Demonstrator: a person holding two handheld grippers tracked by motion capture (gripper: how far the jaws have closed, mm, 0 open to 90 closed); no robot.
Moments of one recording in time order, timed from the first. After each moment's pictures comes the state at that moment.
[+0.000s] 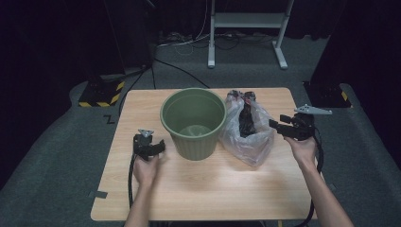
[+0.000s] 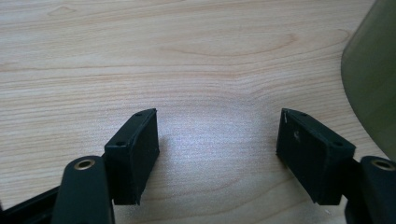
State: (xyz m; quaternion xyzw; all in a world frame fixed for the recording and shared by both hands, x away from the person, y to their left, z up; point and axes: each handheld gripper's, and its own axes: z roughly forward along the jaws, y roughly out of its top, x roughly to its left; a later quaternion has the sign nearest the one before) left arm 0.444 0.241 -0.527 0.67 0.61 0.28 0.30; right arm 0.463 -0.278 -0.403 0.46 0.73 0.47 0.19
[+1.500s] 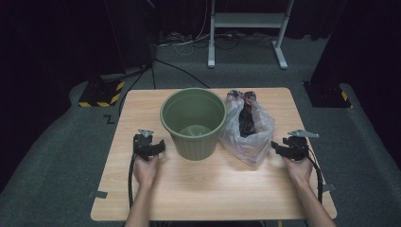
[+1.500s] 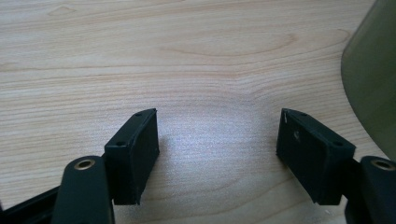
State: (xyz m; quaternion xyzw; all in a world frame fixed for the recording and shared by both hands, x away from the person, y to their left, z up) left arm 0.444 0.241 -0.527 0.67 0.61 0.28 0.30; right arm 0.453 -0.293 -0.505 0.52 0.74 0.36 0.22
